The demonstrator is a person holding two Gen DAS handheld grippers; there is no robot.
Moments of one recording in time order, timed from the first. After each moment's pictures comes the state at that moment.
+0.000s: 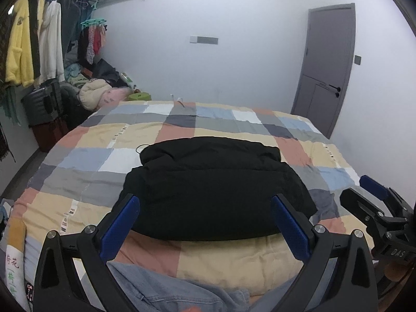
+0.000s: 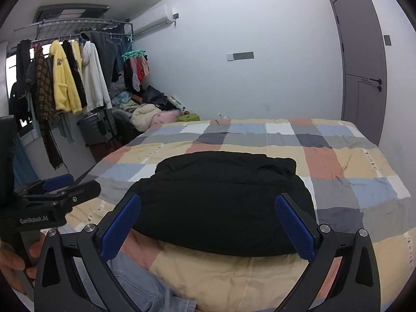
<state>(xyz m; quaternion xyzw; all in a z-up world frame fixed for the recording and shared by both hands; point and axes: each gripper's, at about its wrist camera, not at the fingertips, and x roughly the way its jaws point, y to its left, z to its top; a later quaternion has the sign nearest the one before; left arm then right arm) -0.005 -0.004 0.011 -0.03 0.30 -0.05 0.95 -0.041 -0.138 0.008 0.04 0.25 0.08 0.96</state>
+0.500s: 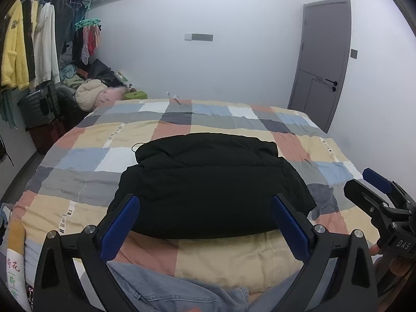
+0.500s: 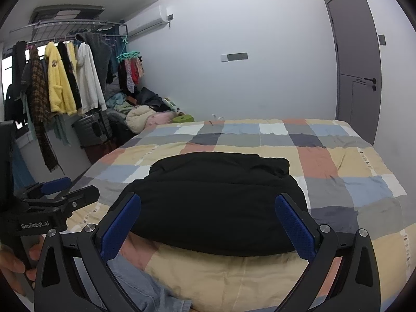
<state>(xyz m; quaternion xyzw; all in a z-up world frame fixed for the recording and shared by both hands) -0.004 -0.008 0.006 -0.02 0.31 -0.06 0.95 -0.046 -0.144 0.009 0.04 0.25 0.06 0.97</state>
